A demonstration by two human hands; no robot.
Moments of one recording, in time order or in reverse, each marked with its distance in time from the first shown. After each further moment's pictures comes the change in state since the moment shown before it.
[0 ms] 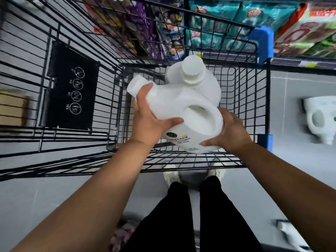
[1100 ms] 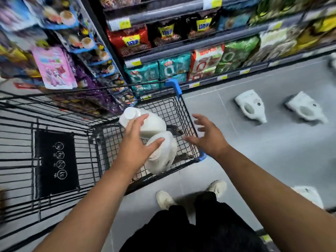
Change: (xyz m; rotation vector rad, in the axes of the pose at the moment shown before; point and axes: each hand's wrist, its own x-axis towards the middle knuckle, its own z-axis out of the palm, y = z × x) left_hand -0.048 0.148 0.000 0.174 -0.421 0.308; right_hand -0.144 -0.040 -0.111 0.521 0.379 0.085
